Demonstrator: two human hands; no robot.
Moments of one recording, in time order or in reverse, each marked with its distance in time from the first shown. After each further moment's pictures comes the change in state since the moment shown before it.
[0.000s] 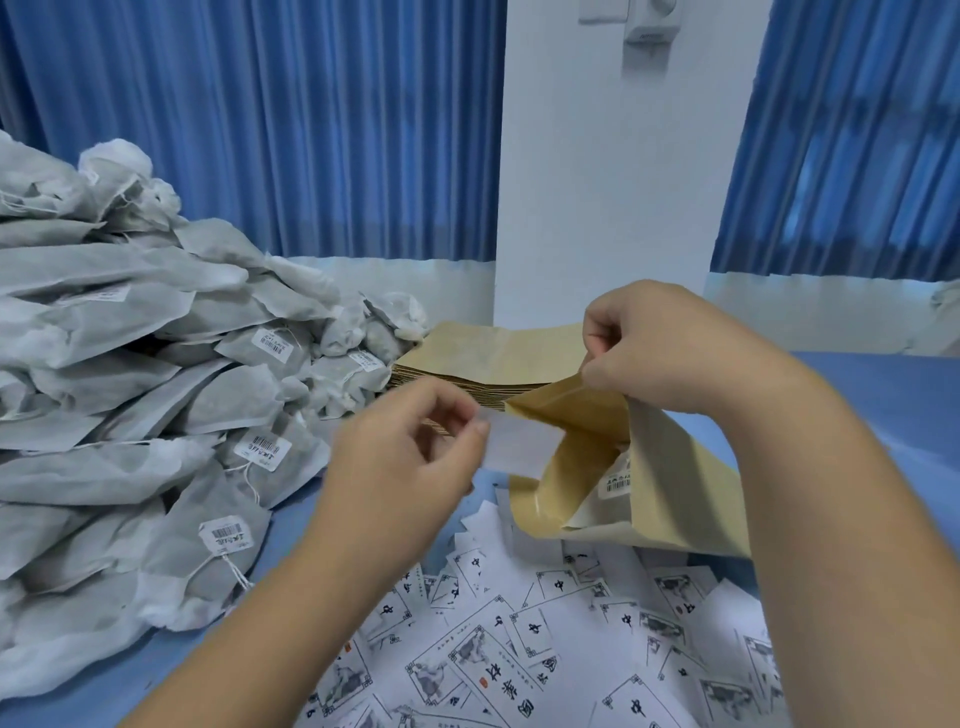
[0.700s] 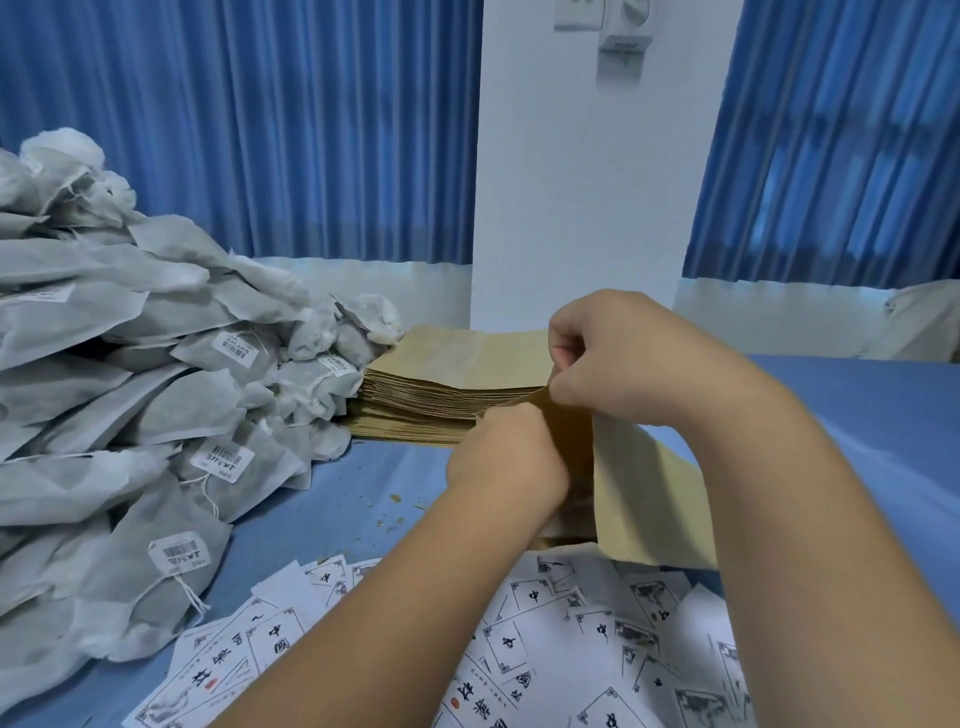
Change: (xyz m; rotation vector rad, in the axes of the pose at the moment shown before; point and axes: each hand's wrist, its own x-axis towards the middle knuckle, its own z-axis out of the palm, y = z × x) left_hand 0.044 0.010 0.094 0.647 -0.413 -0.326; right_hand 0.002 -0.001 0.004 -0.054 -0.012 -0.038
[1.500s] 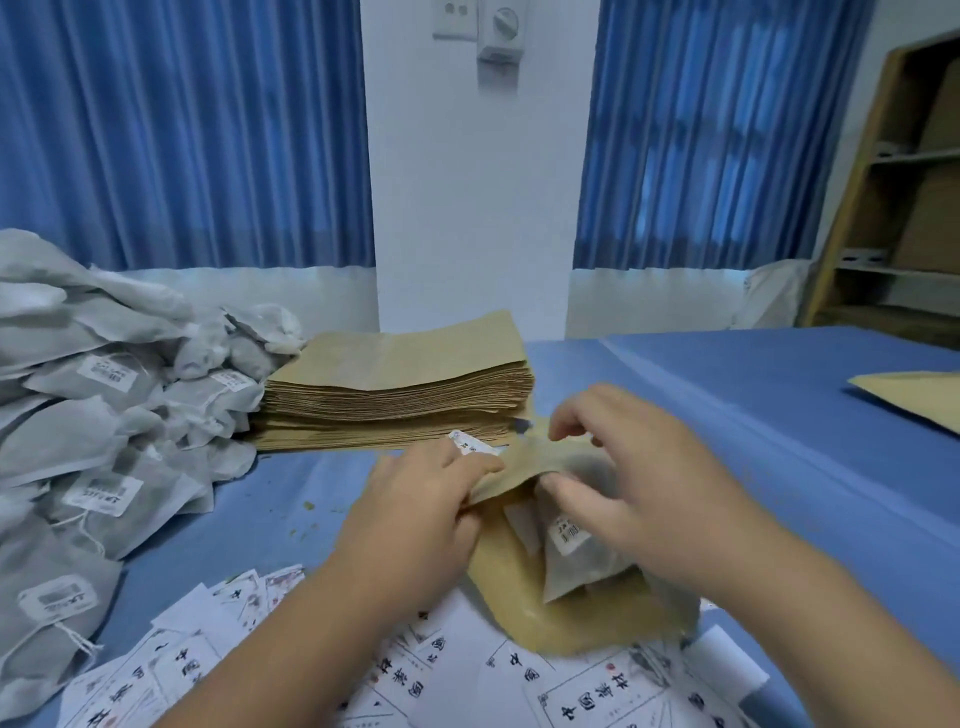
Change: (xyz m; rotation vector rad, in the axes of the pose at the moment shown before) left_hand -0.042 -0.038 0.019 0.066 0.137 0.659; right_hand -0.118 0.048 0.009 -0.073 0.234 -0.120
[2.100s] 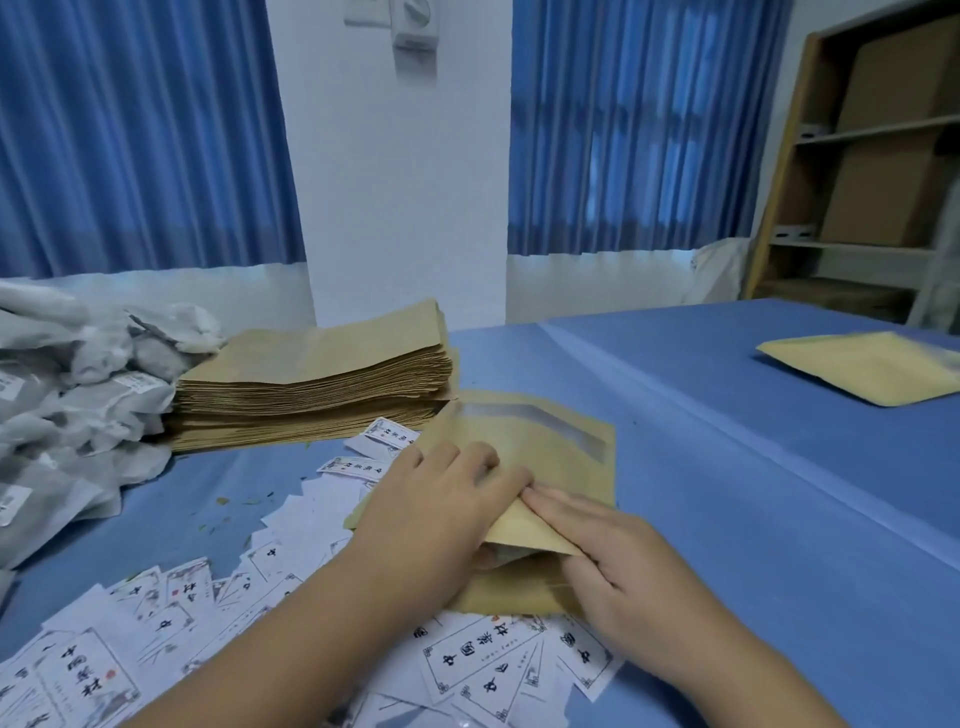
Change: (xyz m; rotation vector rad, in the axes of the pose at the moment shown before) left_hand 0.013 0.083 0.025 0.319 -0.123 0.257; right_hand -0.099 0.050 0.013 0.293 -0.124 0.168
